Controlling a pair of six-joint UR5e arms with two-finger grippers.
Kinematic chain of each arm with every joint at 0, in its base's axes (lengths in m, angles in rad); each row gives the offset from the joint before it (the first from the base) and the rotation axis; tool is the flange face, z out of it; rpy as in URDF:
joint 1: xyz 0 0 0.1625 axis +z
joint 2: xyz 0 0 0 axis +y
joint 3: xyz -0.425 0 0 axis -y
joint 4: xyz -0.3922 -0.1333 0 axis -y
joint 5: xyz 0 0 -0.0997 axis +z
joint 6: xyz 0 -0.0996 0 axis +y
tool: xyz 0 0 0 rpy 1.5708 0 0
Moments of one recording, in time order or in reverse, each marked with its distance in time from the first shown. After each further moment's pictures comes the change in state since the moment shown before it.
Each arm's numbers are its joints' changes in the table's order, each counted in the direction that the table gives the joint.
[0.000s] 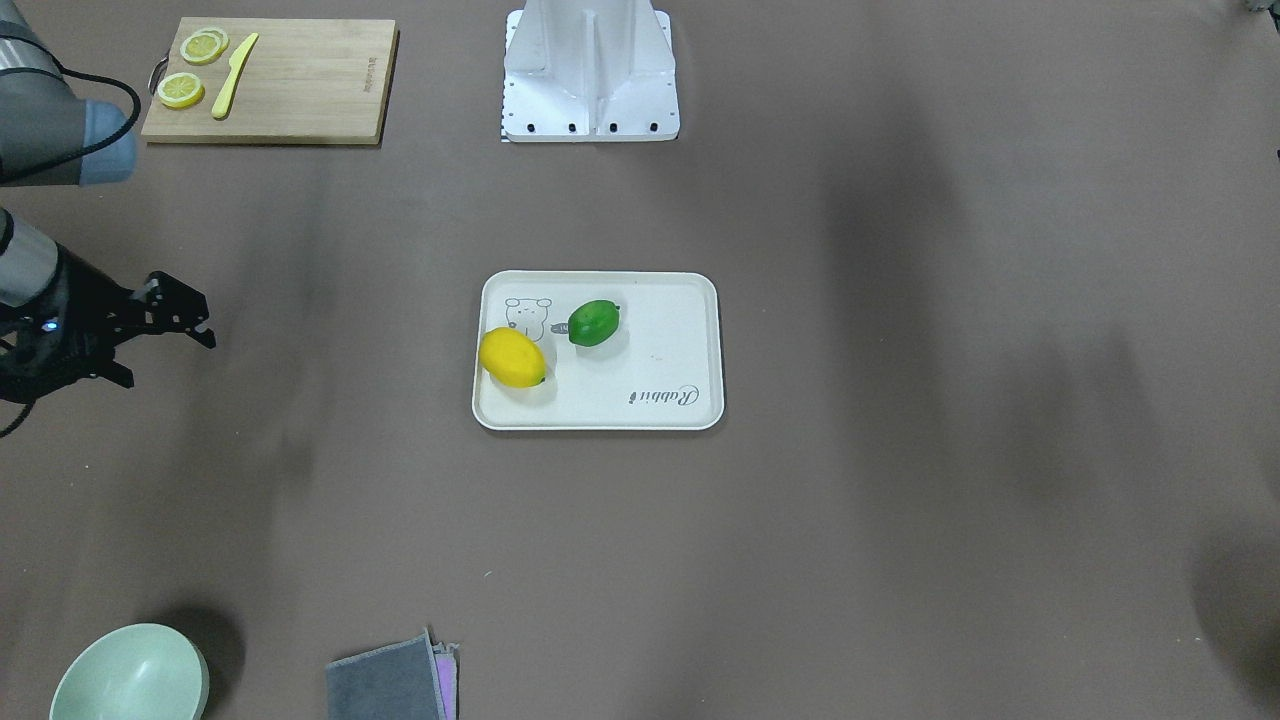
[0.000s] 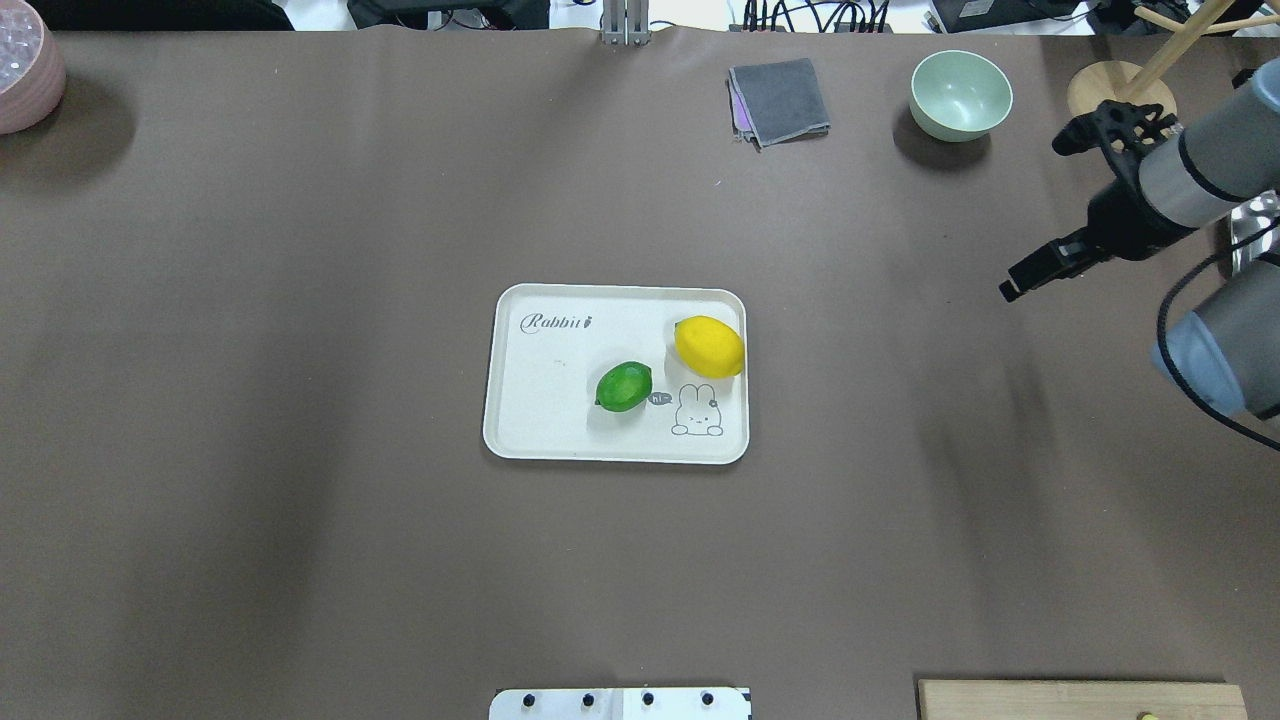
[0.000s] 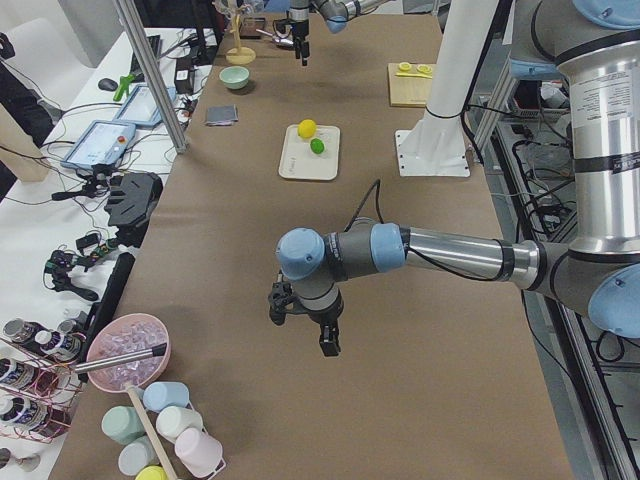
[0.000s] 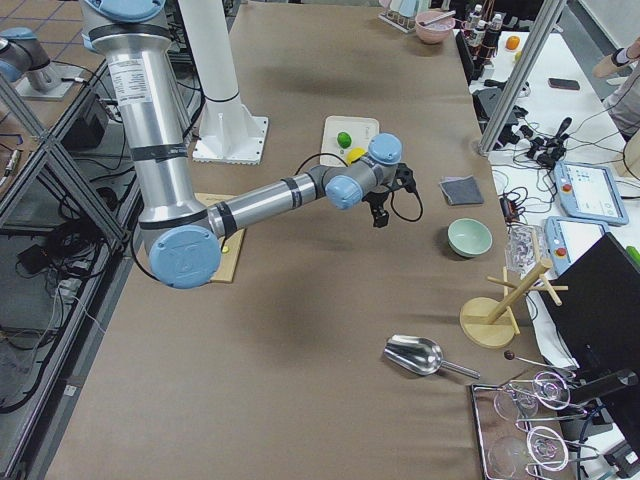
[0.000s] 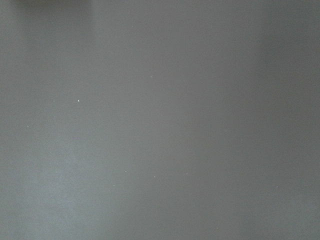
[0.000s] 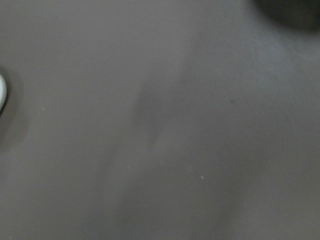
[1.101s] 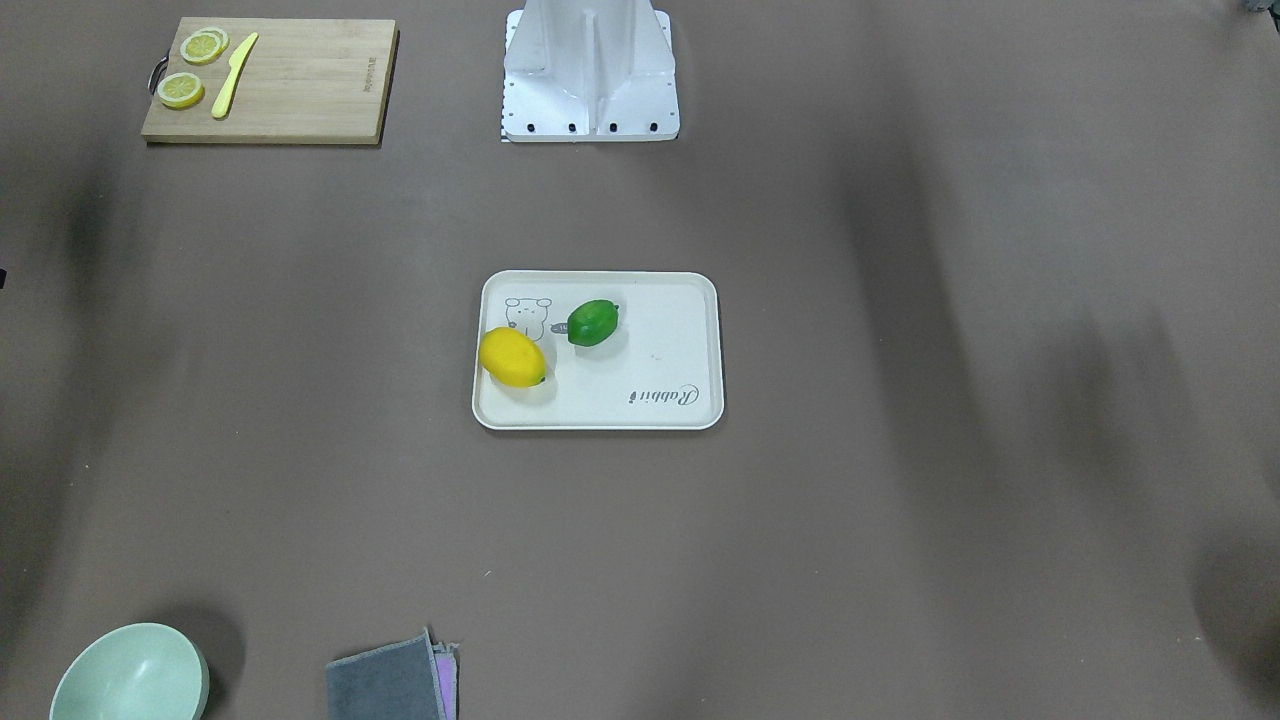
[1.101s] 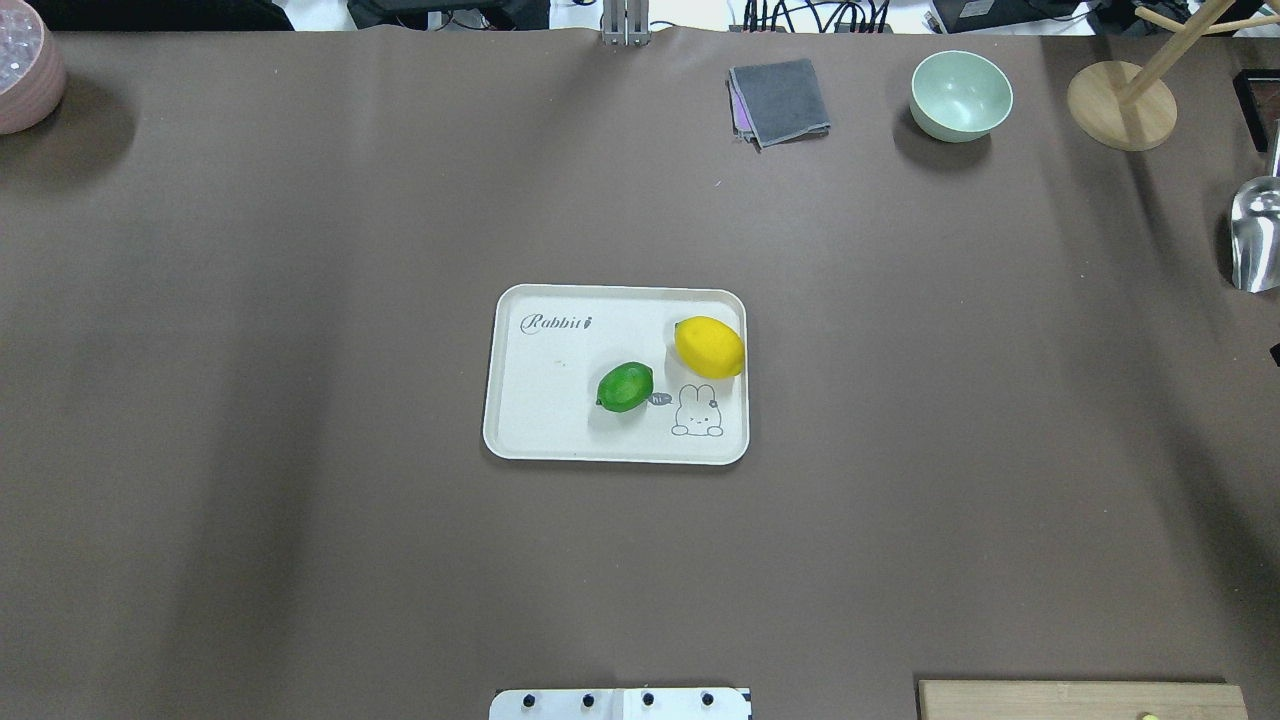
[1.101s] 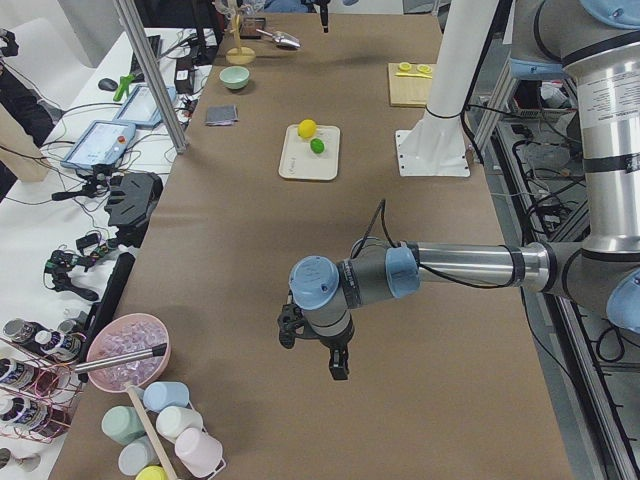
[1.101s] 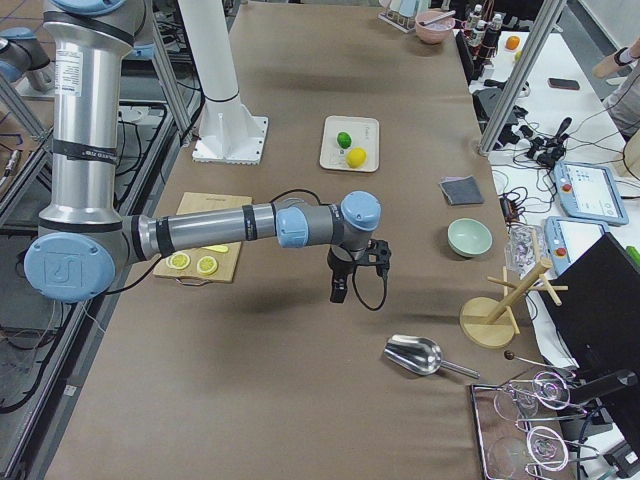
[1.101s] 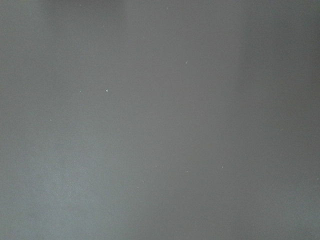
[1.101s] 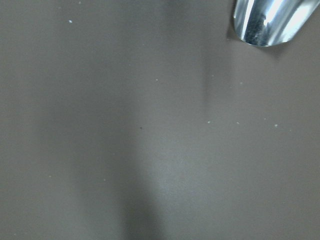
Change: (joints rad) left arm -0.025 -0.032 0.011 -0.026 -0.002 -0.044; right arm 0.283 0.246 0.089 -0.406 0.000 0.231
